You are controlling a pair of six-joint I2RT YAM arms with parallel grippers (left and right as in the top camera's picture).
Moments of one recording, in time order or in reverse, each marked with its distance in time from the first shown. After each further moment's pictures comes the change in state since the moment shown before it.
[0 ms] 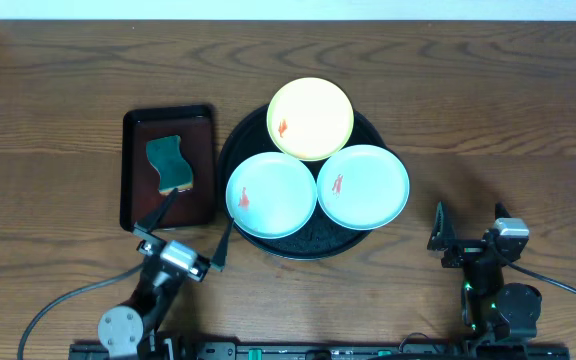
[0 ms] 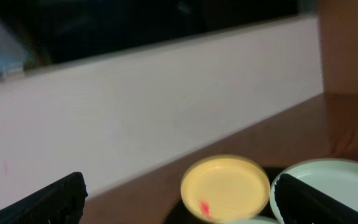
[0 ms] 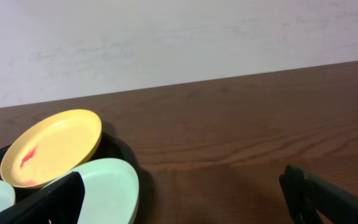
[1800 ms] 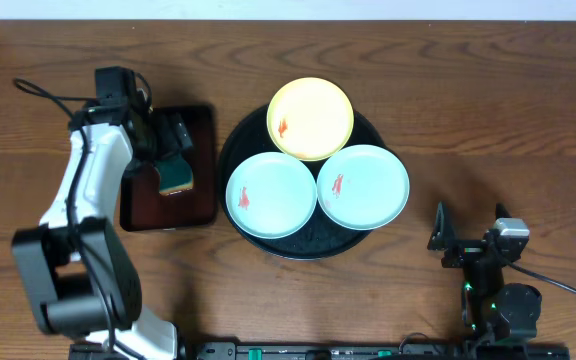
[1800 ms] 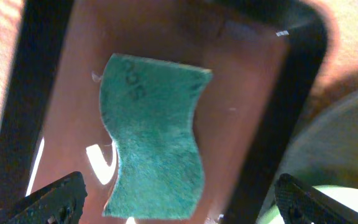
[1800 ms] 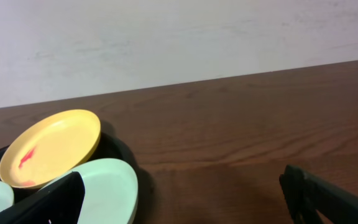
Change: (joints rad) left arm 0.021 1.775 1.280 -1.076 -0.531 -0.406; right arm 0.000 0.000 0.000 0.000 0.004 0.000
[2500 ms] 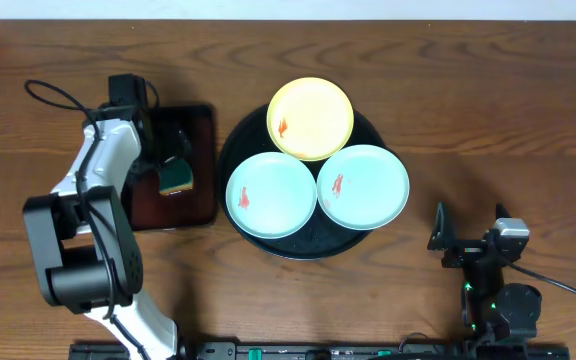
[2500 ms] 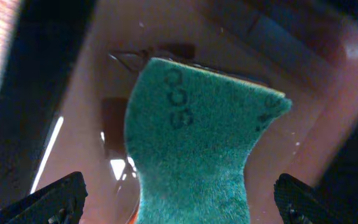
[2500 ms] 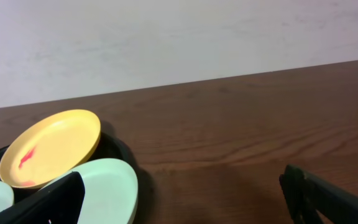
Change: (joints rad) left arm -0.003 0.109 -0.013 0.060 -0.098 -0.064; right arm 0.000 0.000 0.000 0.000 0.000 0.000
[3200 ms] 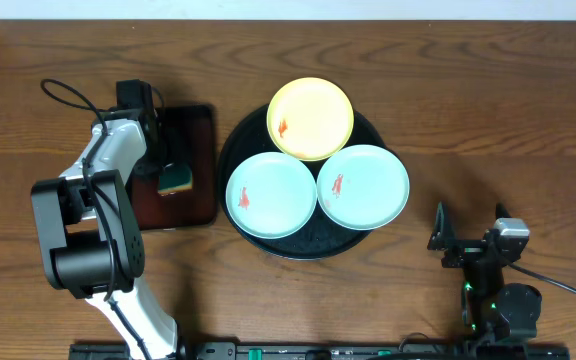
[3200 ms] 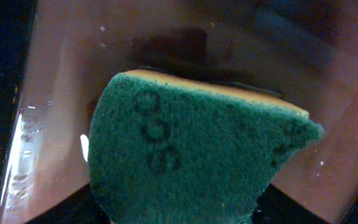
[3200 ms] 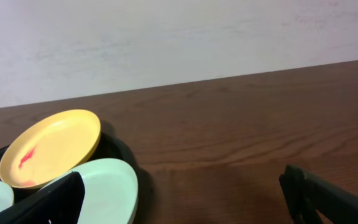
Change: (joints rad) left arm -0.001 0.074 -0.006 0.064 0.015 0.079; right arm 0.000 0.000 0.000 0.000 0.000 0.000
